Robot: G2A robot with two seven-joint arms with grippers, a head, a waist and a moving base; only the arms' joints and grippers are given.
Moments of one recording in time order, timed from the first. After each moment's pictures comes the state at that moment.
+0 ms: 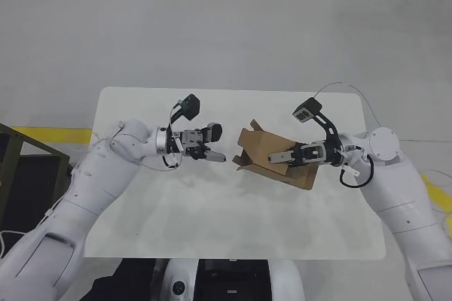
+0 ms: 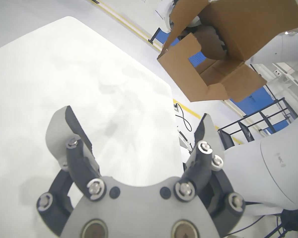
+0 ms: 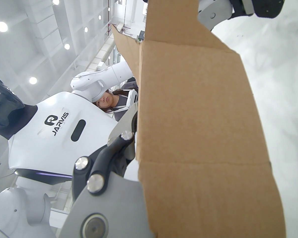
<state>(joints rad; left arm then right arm) 0.84 -1.02 -0.94 -1.24 0.10 -1.01 -0.77 -0.86 -1.08 1.06 -1.30 0.71 -0.33 1.49</state>
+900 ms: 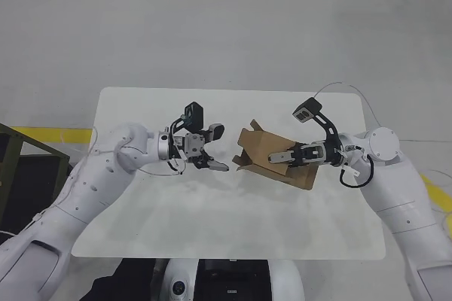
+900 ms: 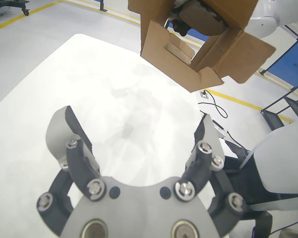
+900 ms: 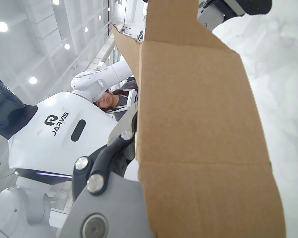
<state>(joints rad) 0.85 -0.92 -0.83 -1.38 0.64 -1.01 -0.22 -0.86 -1.08 1.06 -1.30 0.71 -0.33 1.49</state>
